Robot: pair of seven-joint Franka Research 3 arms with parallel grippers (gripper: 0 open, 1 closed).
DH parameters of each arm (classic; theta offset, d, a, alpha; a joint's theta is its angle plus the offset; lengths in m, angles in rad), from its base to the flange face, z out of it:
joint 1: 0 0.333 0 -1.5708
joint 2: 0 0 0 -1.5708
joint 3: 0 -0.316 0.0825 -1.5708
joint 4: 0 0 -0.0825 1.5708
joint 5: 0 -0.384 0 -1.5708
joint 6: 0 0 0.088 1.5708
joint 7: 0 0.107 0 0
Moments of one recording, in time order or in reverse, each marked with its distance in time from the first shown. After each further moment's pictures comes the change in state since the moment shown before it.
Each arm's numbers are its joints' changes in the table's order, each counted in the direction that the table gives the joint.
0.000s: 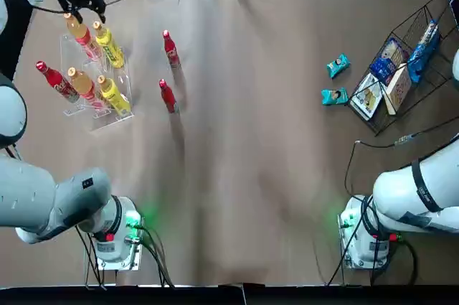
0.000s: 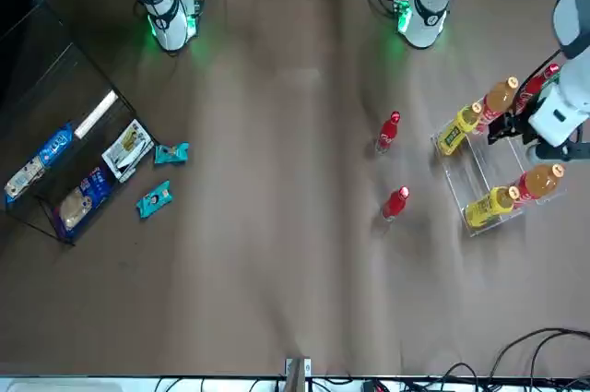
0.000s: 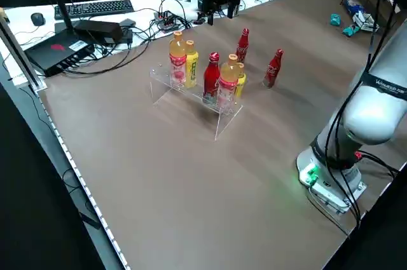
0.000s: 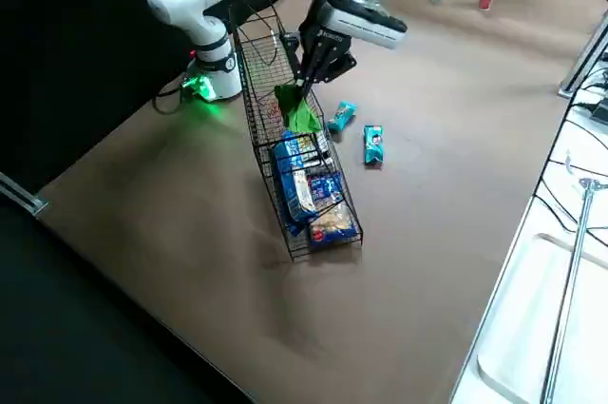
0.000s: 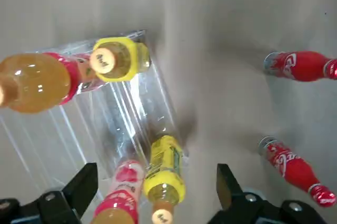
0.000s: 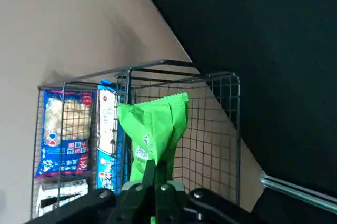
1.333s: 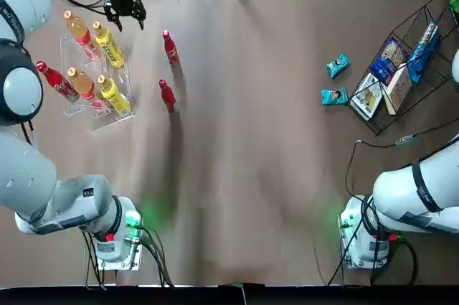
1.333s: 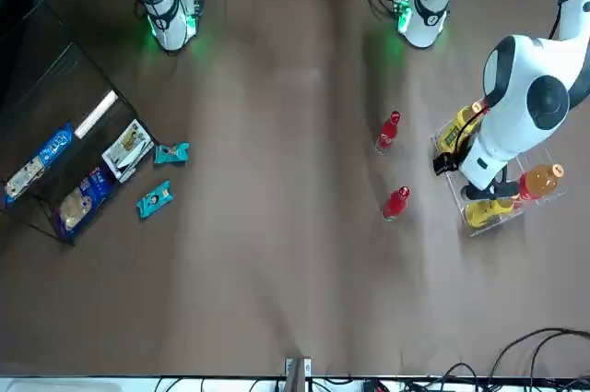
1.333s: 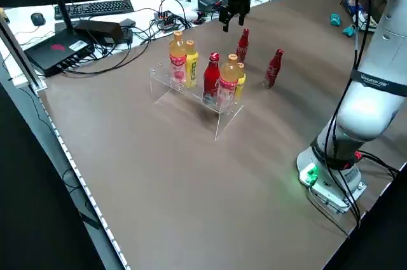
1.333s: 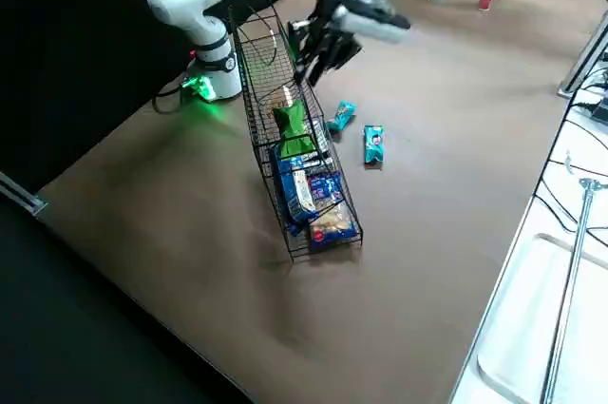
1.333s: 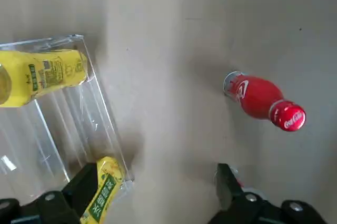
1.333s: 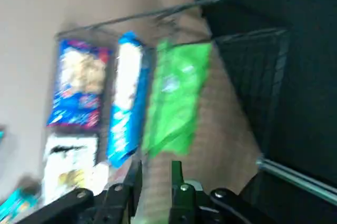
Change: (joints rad) left arm -0.215 0.205 0.005 0.044 -0.067 0.116 -0.323; right arm 0.013 -0.012 -0.054 -0.006 -0.071 -0.125 -0.070
